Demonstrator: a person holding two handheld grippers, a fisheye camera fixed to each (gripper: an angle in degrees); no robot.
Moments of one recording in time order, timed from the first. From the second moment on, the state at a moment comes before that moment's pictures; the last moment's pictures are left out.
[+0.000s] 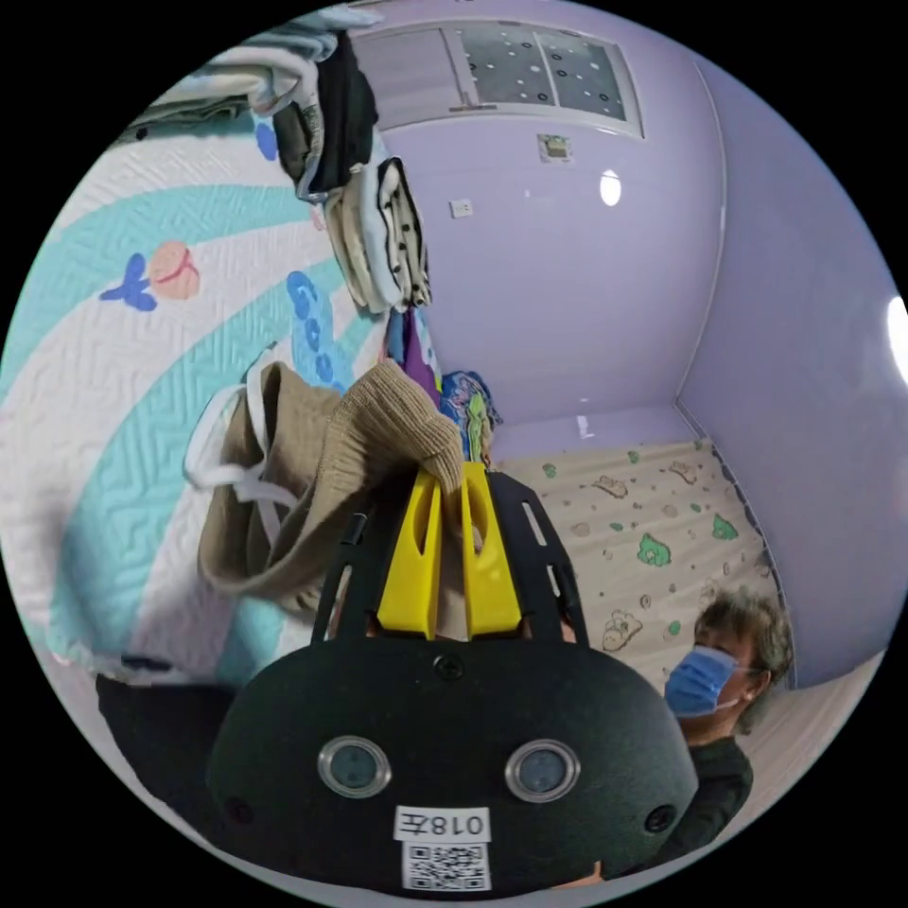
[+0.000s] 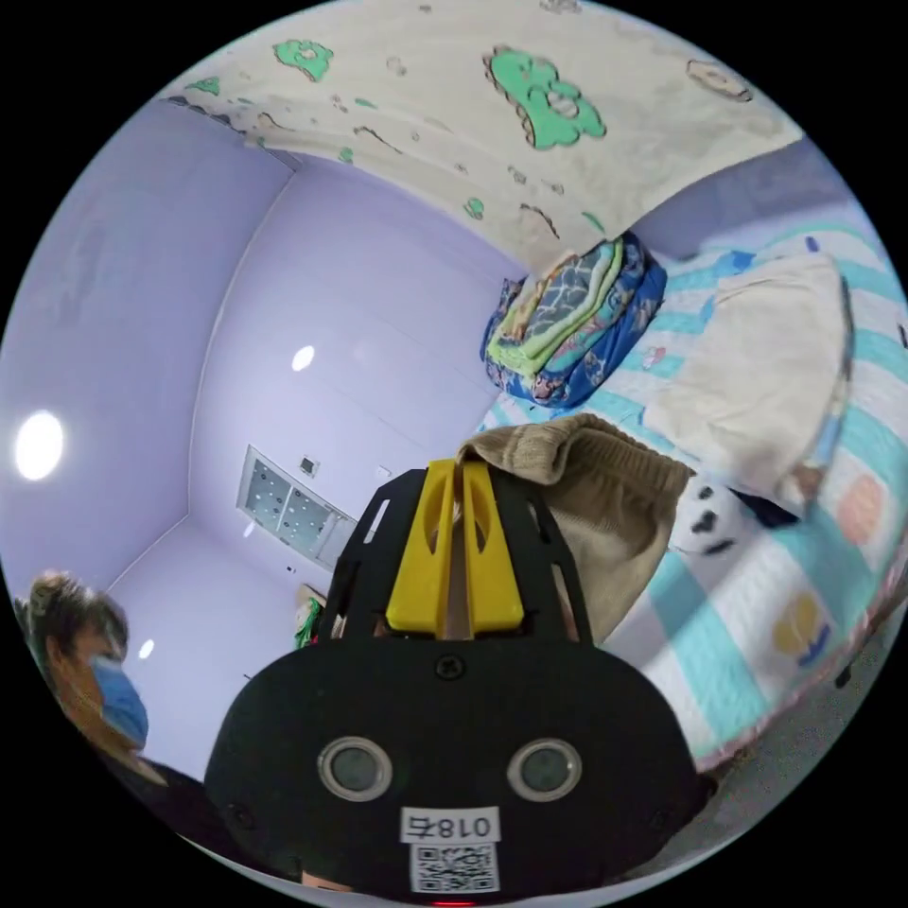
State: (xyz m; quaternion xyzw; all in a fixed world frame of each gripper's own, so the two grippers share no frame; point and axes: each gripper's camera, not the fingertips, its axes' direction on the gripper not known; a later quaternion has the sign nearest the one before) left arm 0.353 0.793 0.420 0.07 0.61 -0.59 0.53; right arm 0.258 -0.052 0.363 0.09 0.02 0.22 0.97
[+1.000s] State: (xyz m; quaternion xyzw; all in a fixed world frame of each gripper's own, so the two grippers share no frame) left arm 0.368 0.800 0.375 0.07 0.49 -0.56 0.66; right arm 0.330 -0.189 0.612 -0.16 -0.01 0.26 0.95
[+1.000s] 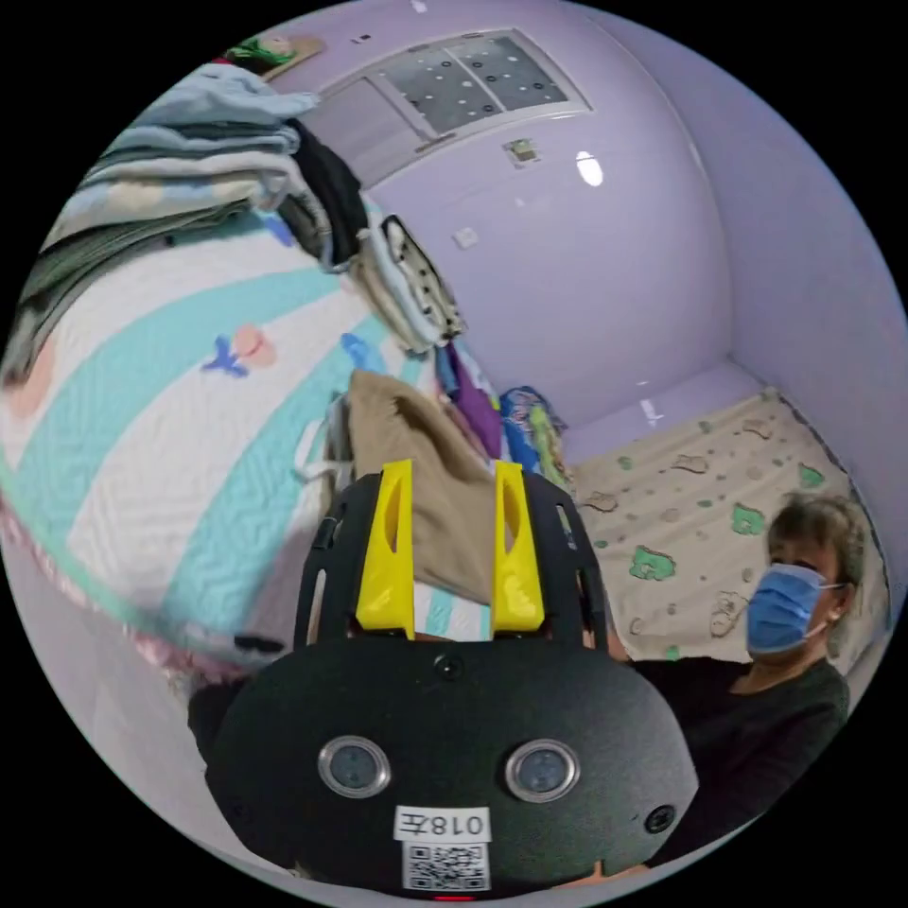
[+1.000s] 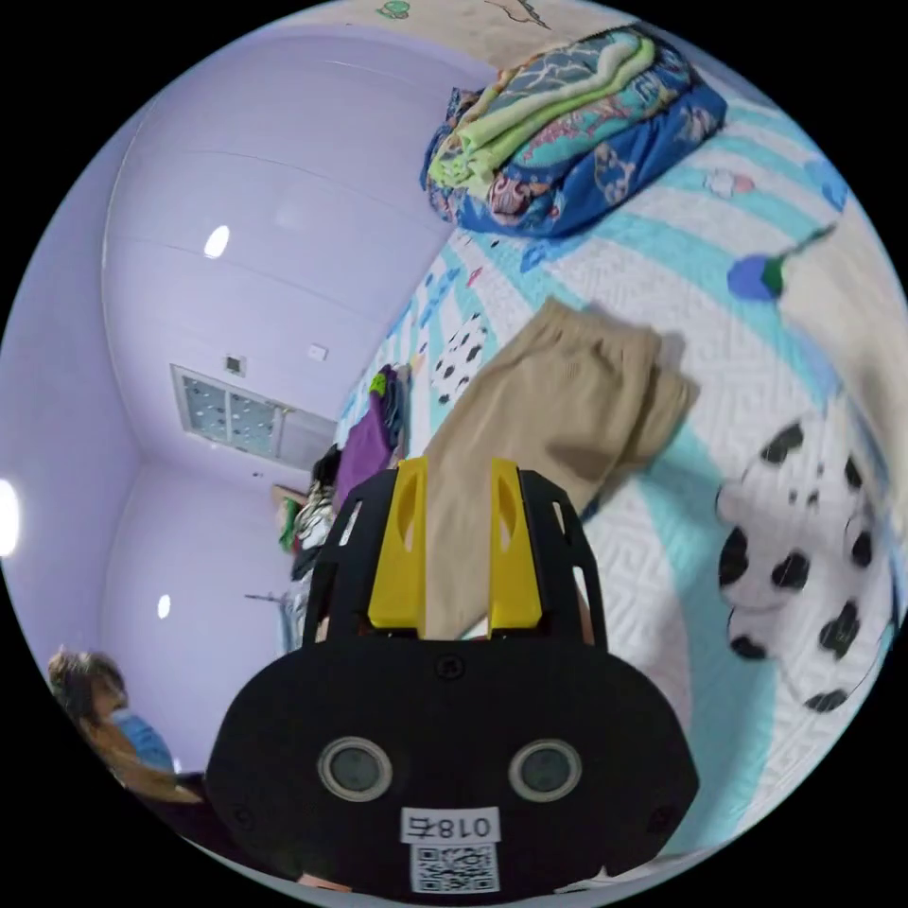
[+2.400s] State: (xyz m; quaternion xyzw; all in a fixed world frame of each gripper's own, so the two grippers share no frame) left arm 0.505 0.762 0.347 0.01 0.36 -0.65 0.67; right arm 0.275 -0.034 0.508 -0.22 -0.17 0.33 0.90
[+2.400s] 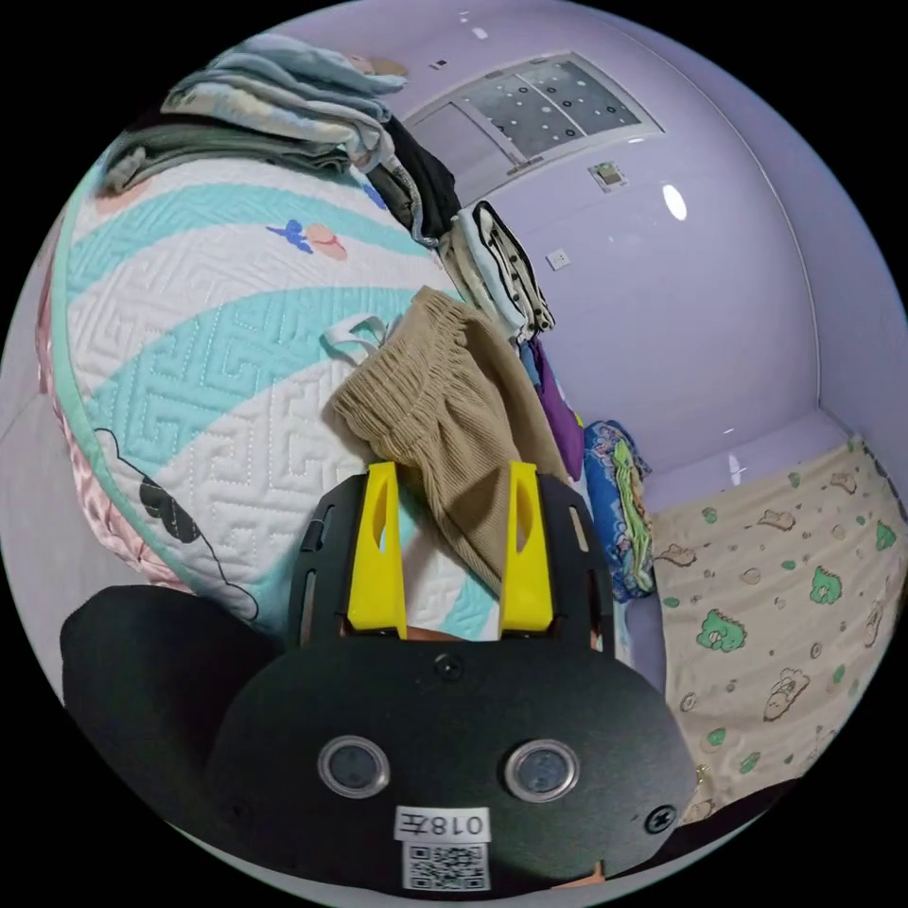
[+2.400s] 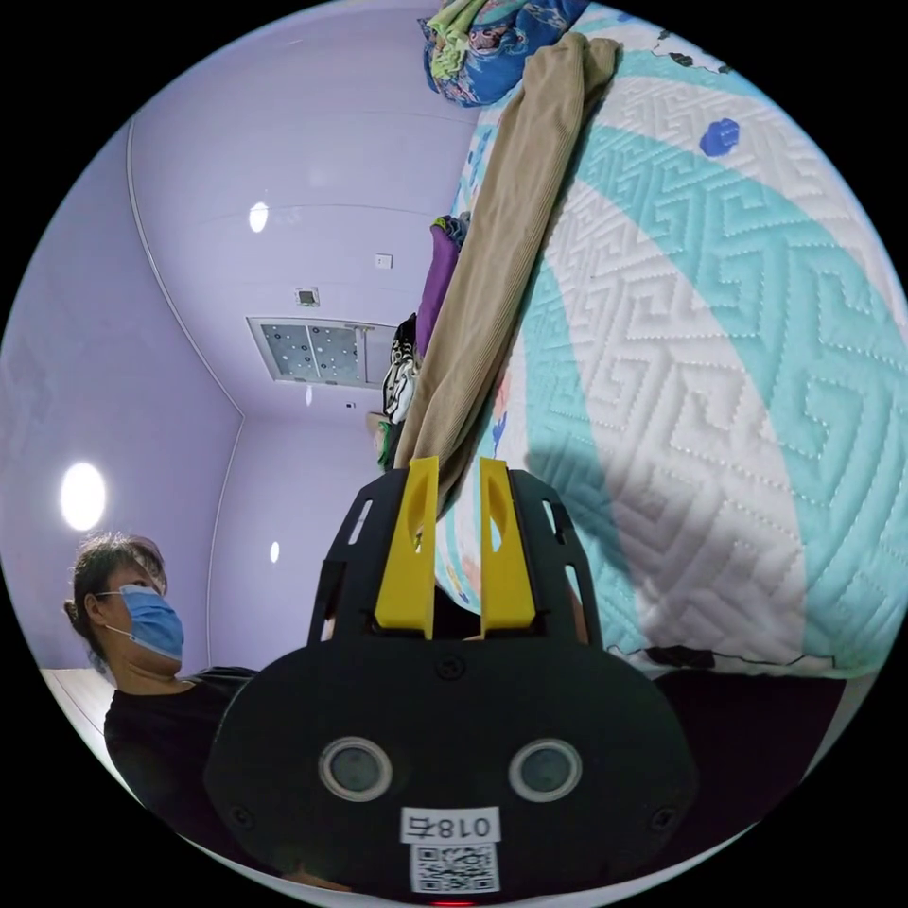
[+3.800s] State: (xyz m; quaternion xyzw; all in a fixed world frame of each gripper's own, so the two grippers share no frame) left arm 0.325 0.996 0.294 0.02 0.39 -0.68 0.63; right arm 0.263 -0.043 0.507 -0.20 -0.11 0.28 0.93
